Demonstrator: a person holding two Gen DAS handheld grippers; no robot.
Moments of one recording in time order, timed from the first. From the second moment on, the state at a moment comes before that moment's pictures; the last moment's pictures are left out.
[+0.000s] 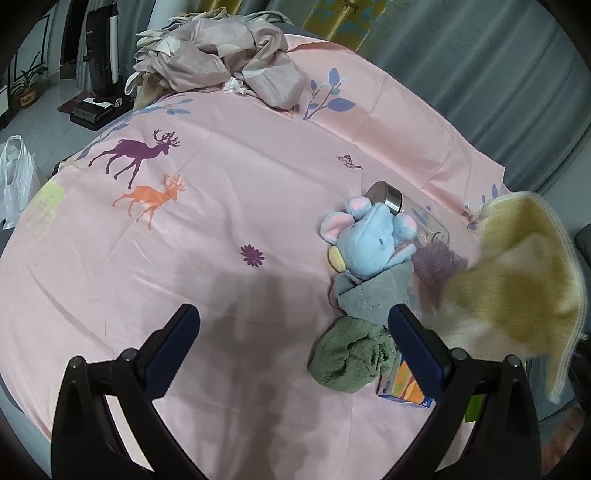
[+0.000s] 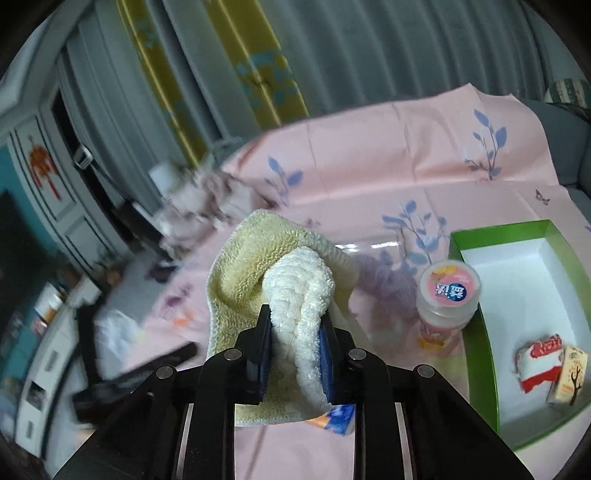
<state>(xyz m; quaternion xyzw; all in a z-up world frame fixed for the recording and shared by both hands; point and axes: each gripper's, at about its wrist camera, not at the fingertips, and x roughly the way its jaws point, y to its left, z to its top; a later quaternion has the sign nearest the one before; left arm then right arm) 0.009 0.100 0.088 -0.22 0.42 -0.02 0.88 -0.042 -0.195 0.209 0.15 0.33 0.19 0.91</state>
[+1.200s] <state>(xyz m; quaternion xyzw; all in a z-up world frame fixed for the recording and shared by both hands) 0.004 0.134 0.058 -0.23 0.50 -0.11 0.83 0.011 -0.113 0.098 0.12 0.52 0.23 0.82</state>
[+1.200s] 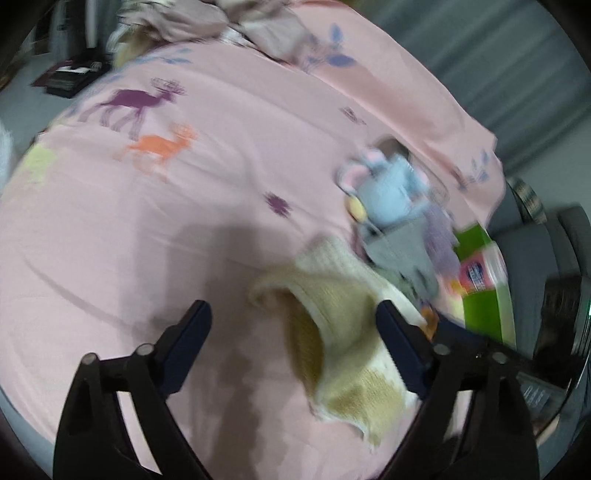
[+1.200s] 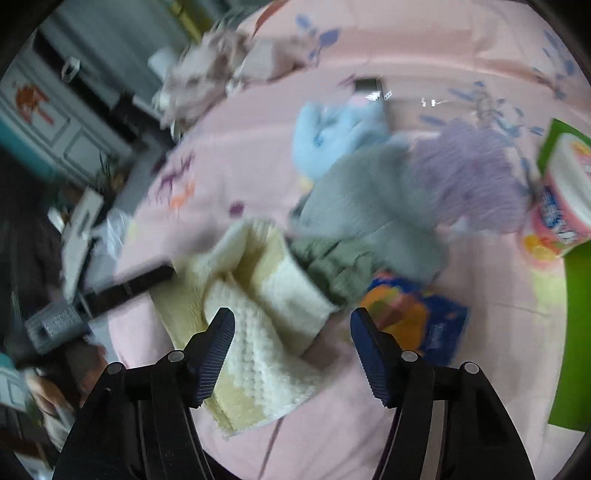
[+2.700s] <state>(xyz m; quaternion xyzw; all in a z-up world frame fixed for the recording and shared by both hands) -0.033 0.022 0.138 -0.11 0.35 -0.20 0.91 -0.016 -0.138 0.154 0.24 0.38 0.33 0.83</state>
